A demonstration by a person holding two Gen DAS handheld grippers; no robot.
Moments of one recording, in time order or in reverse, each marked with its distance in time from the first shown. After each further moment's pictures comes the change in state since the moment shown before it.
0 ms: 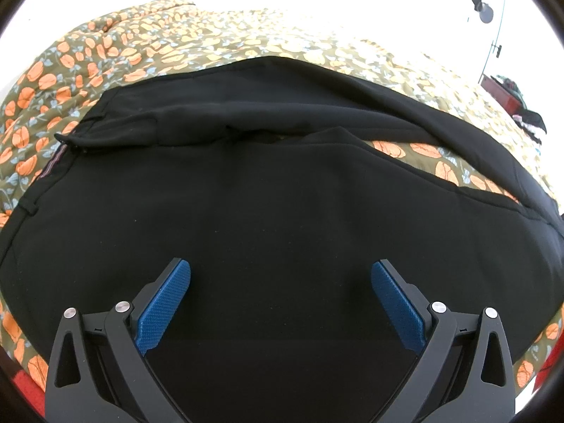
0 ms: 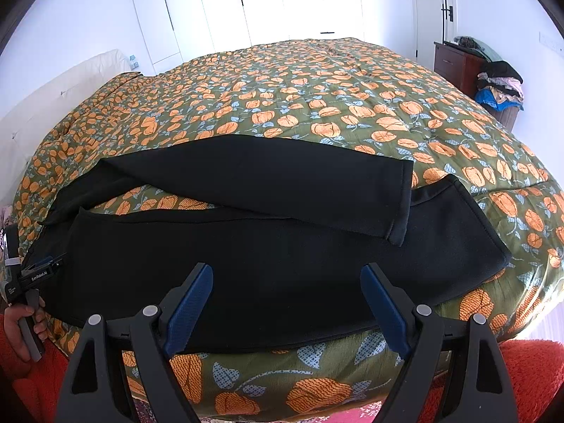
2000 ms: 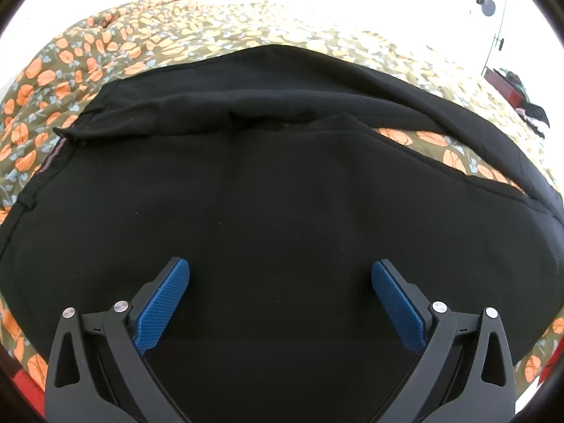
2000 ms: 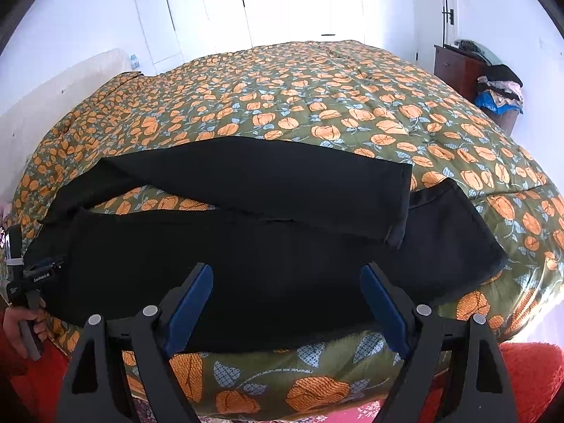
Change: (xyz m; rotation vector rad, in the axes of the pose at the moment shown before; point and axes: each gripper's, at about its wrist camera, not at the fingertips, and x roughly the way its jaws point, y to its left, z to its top) left arm 0.007 0.001 -0.005 0.010 0.029 0.012; right arm -0.002 0.001 0.001 -0.011 -0.004 -0.003
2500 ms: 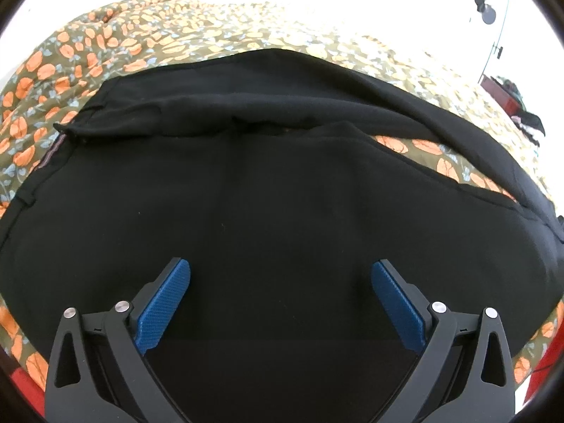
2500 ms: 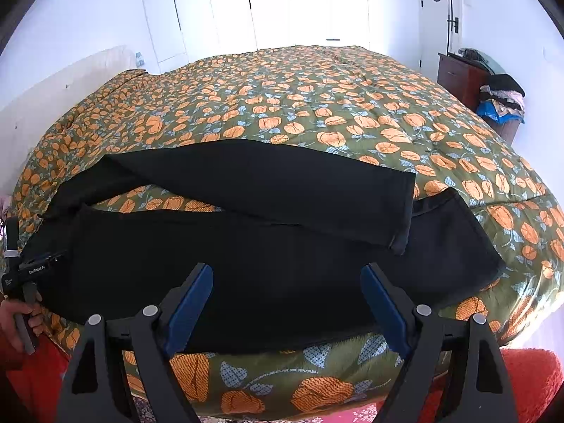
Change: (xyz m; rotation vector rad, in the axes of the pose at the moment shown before) left arm -0.006 0.004 0.002 -0.022 0.000 -0.030; right arm -0.004 0.007 0.002 -0.031 -0.015 -0.004
